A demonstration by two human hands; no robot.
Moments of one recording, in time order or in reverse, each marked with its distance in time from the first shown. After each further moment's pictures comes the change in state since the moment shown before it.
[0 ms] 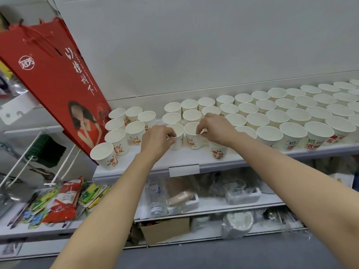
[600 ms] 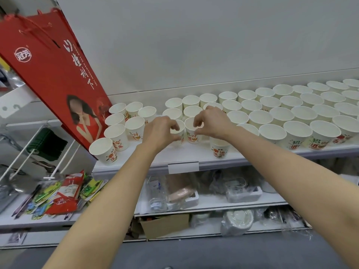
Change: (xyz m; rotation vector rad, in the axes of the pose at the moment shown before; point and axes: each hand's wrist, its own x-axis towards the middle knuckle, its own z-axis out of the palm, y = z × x) left_hand 0.014 0.008 -0.004 0.008 -0.013 -0.004; right_hand 0.013 -0.008 -0.003 0.002 0.047 -0.002
